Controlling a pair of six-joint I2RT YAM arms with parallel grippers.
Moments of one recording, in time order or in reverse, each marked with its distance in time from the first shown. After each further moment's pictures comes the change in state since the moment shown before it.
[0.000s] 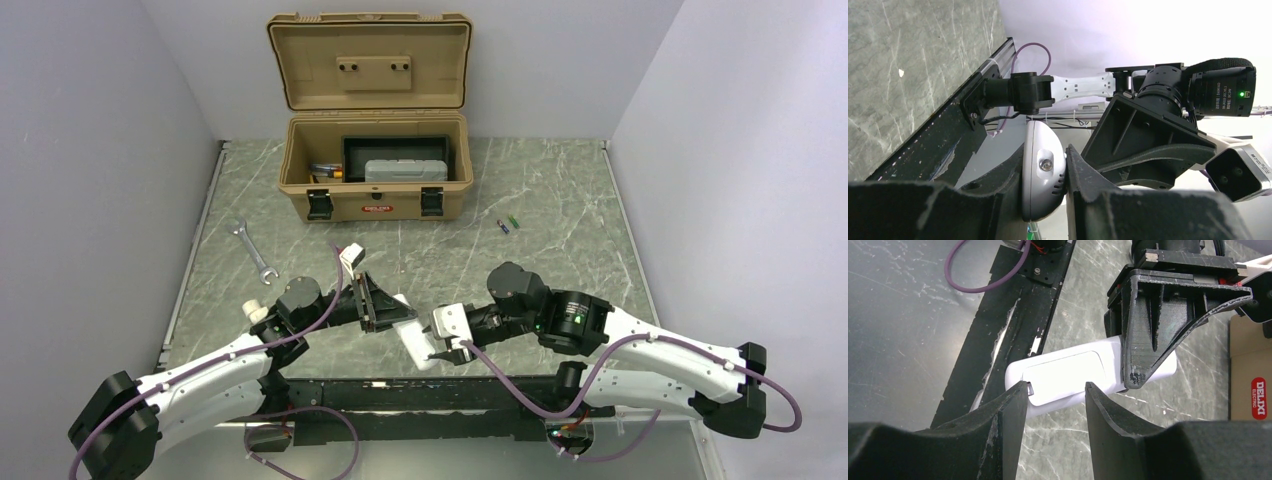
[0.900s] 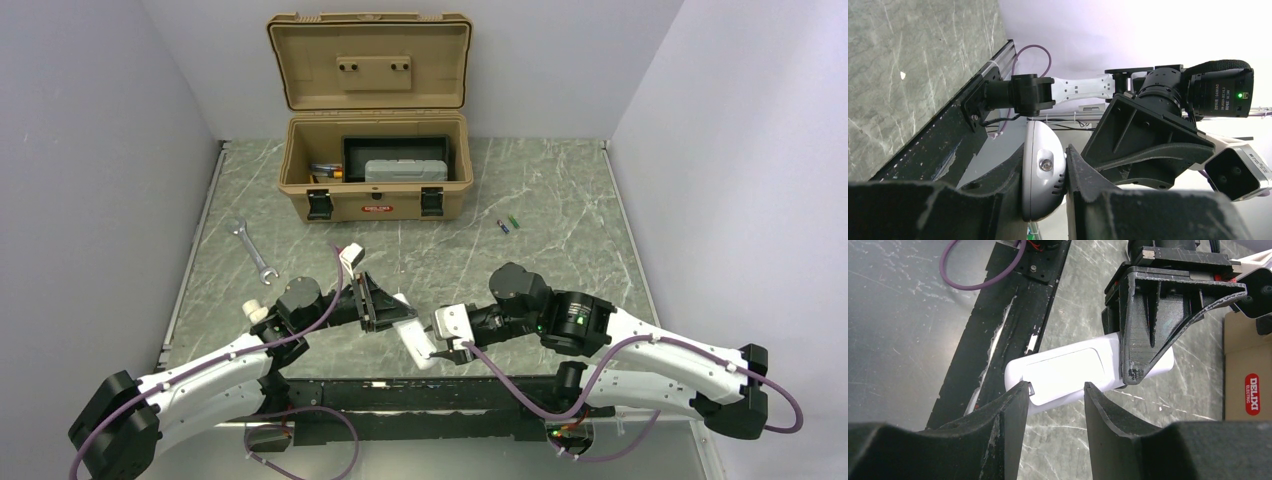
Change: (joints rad) left arm 0.000 0.003 -0.002 0.008 -0.007 0.003; right arm 0.000 -0.013 -0.006 -0.005 0.018 -0.009
